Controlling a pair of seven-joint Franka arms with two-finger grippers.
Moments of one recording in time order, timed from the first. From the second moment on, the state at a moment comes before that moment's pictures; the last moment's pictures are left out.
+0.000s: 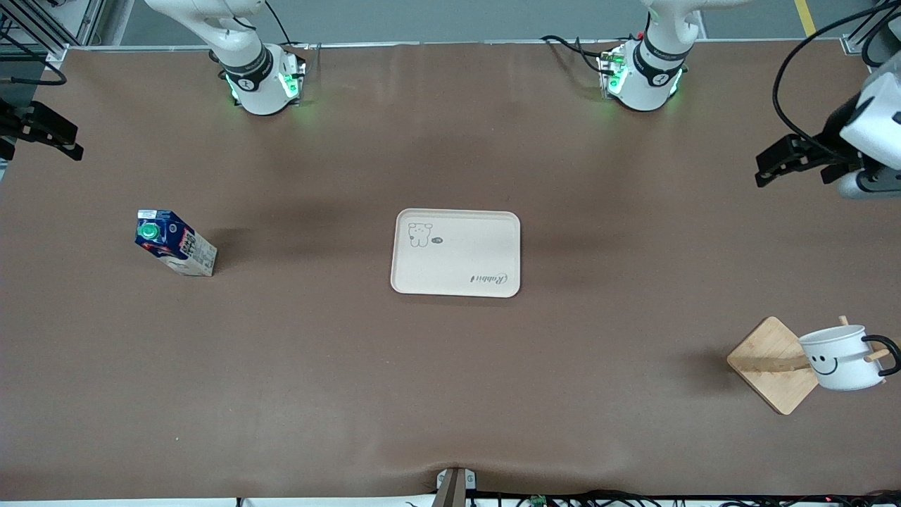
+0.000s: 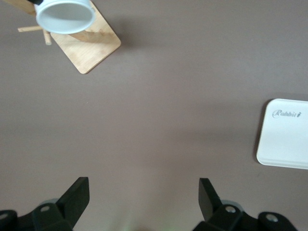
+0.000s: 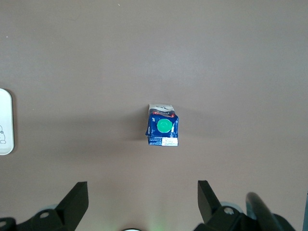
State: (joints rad) left arm 0.05 0.01 -0.12 -1.54 0.02 1.53 -0.12; right arm -0.05 -0.11 -0.01 -1.62 -0.06 1.48 -0.09
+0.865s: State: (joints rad) left arm 0.16 0.19 -0.11 -1.67 0.09 2.09 -0.23; right arm -0.06 -0.11 -0.01 -1.61 -0.06 1.48 -0.09
